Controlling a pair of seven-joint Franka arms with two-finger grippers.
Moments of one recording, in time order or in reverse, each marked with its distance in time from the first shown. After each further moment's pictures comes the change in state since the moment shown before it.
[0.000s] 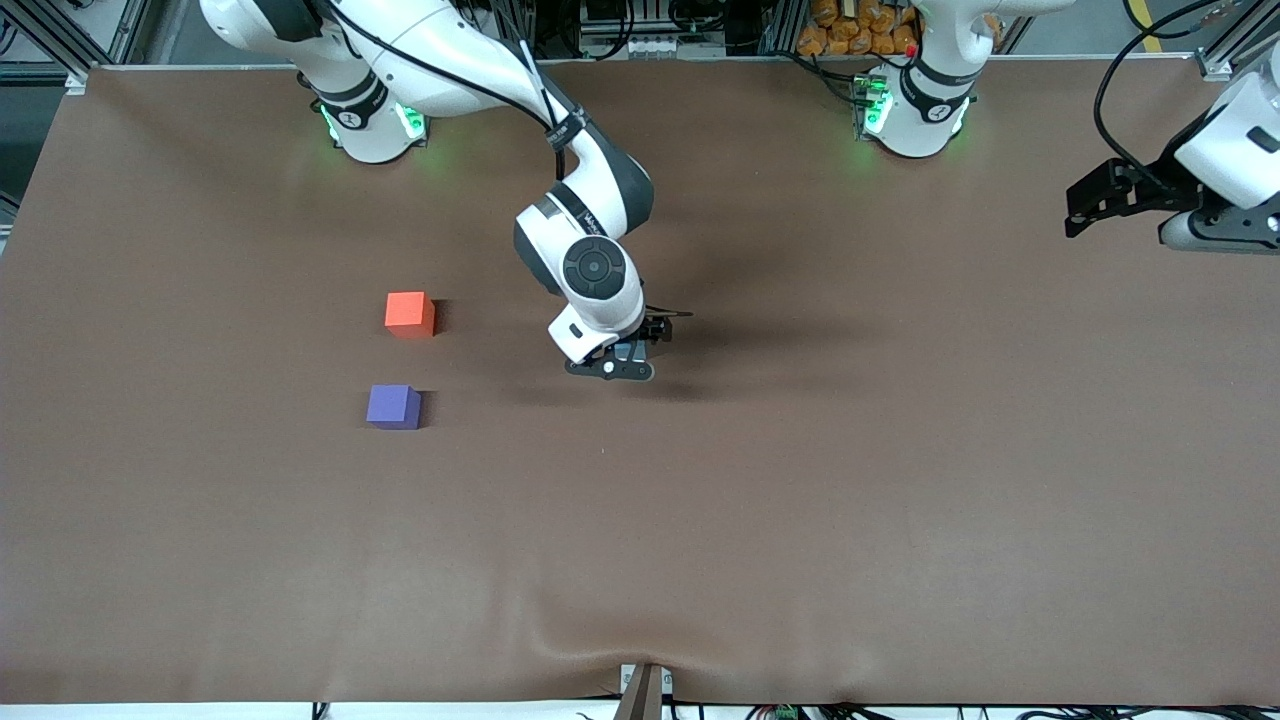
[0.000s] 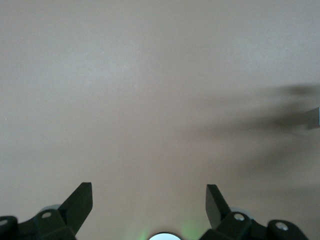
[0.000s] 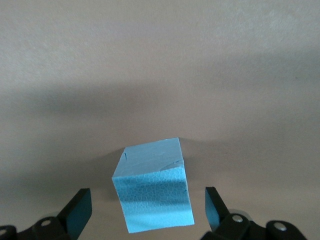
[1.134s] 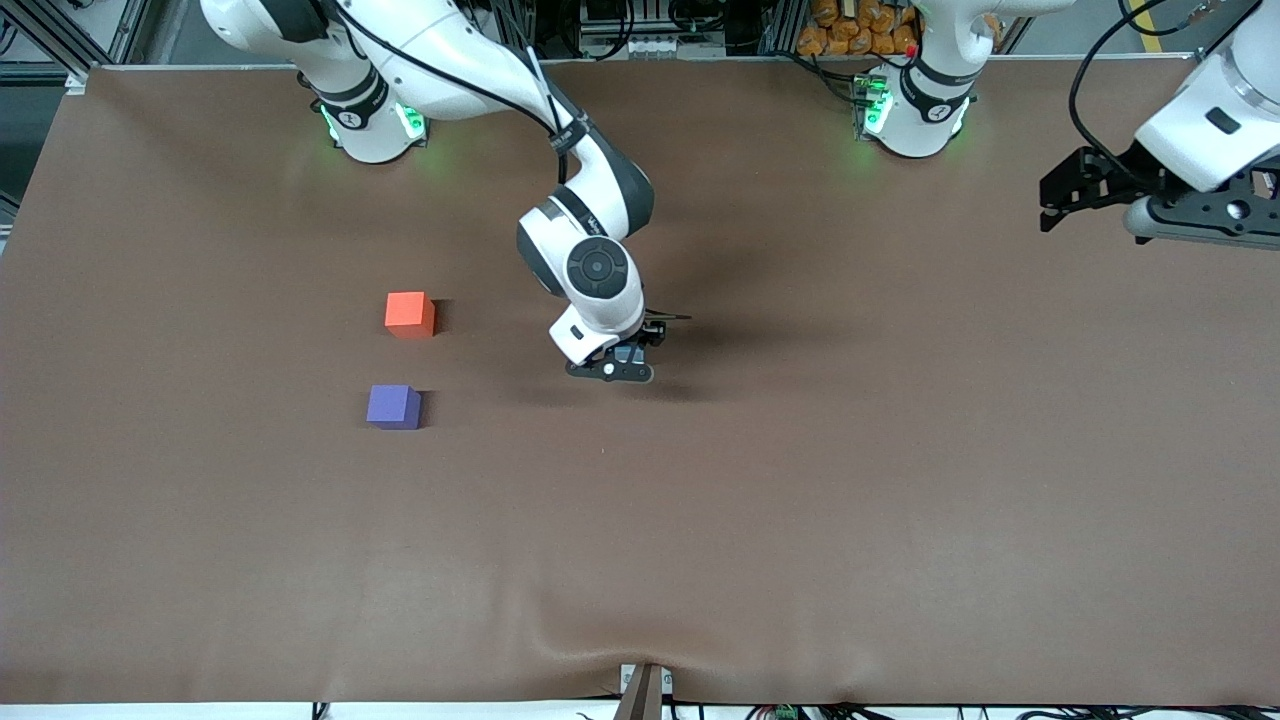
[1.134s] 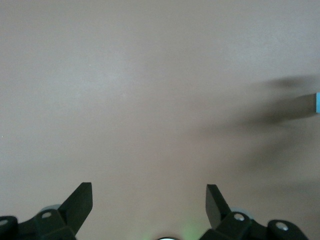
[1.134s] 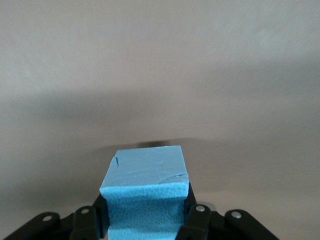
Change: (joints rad) left arm -0.012 -0.004 -0.067 0.006 0.000 0.011 0.007; right arm -0.002 -0.023 -0.031 0.000 -0.012 0.005 -0.017
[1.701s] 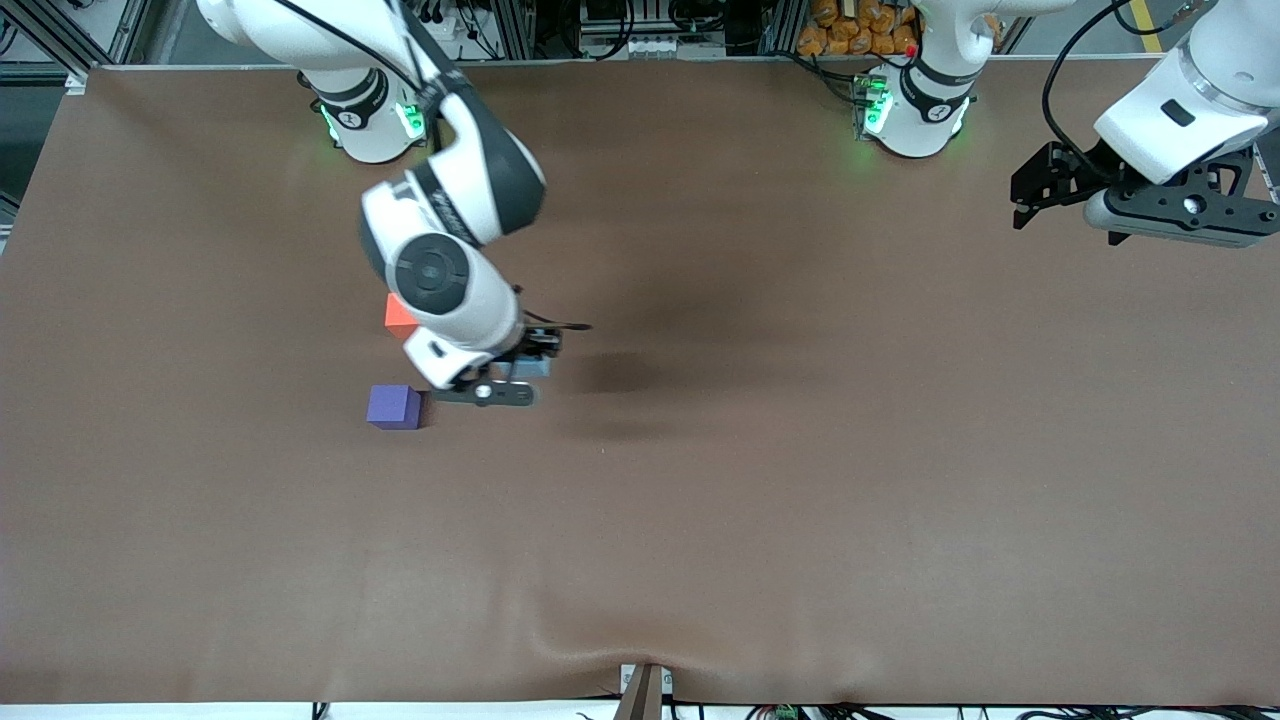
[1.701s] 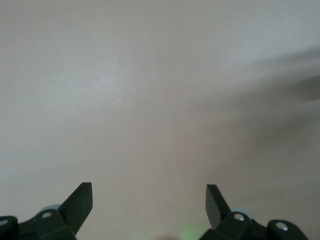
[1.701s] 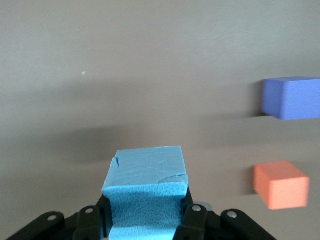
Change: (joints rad) left arm 0.005 0.004 -0.029 0.000 0.000 0.013 -0.003; right arm -0.219 -0.234 -0.011 0.008 -0.068 -0.324 -0.185
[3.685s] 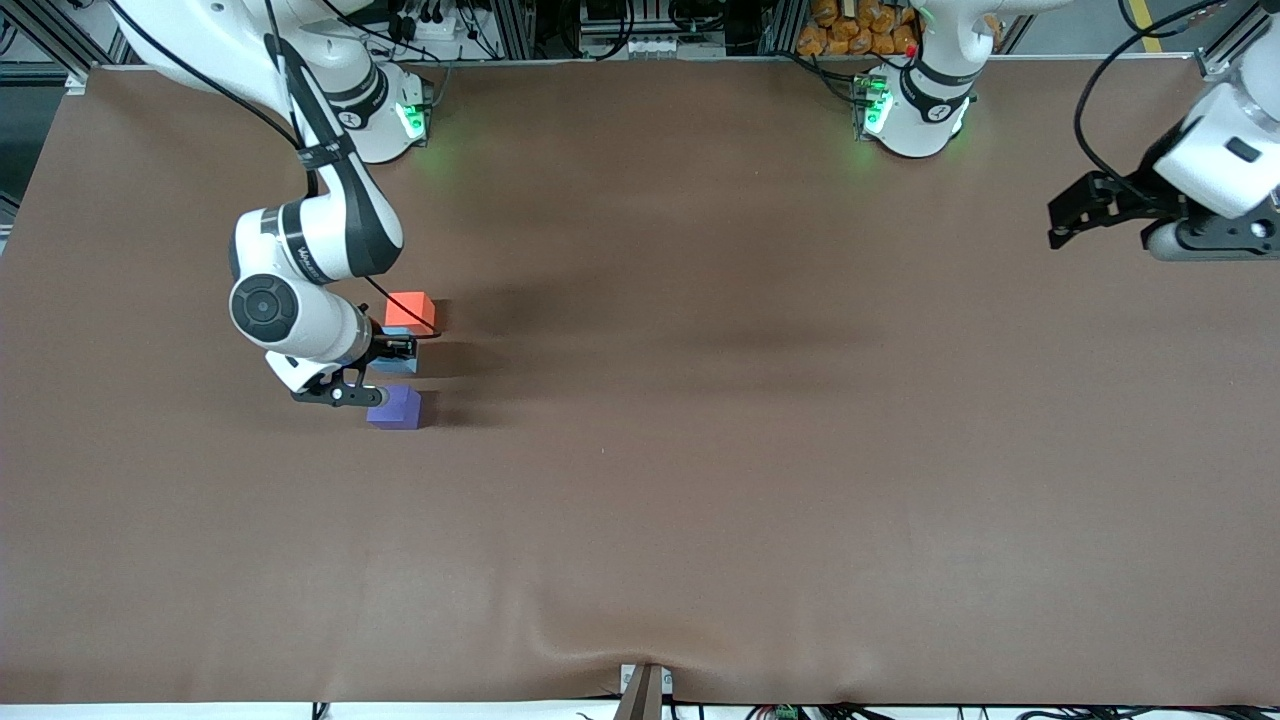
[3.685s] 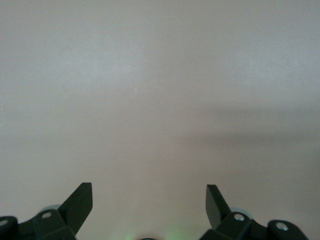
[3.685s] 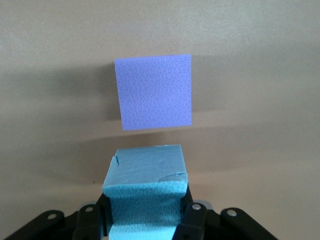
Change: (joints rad) left arm 0.073 0.014 0.013 -0.007 0.000 0.001 -0.136; right arm -0.273 -0.144 0.003 -0.593 -0.069 0.395 -0.288
